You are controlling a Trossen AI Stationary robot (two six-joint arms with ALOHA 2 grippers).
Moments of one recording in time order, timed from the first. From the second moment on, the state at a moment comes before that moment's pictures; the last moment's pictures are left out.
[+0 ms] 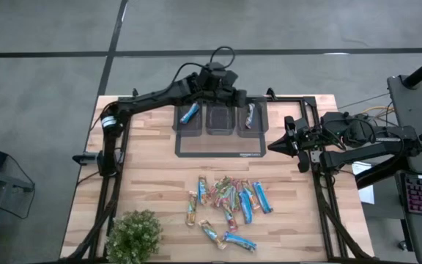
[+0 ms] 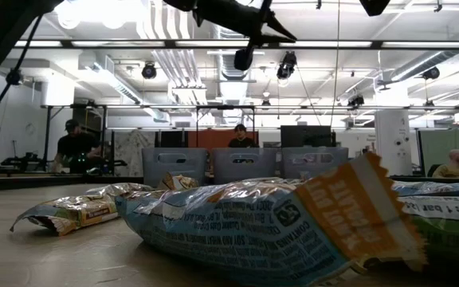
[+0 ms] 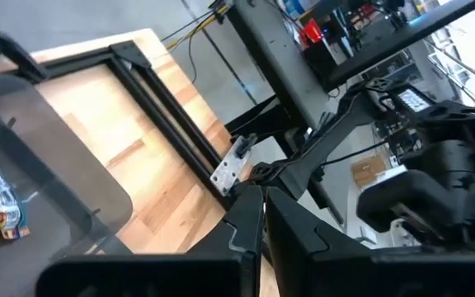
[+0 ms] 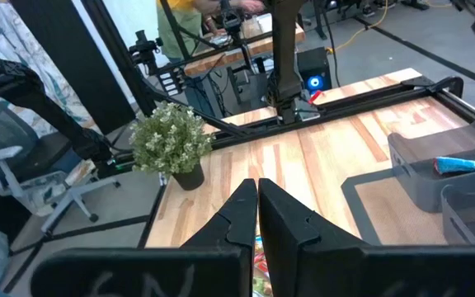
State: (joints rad) left arm 0.36 1.94 1.94 -0.31 0.29 -0.79; right arm 0.04 0.73 0.87 -0.33 -0.10 0.35
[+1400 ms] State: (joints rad) left arm -0.01 1.24 1.20 -0.07 -0.03 -0.31; right arm 0.04 0.77 0.87 -0.34 -0.10 0.37
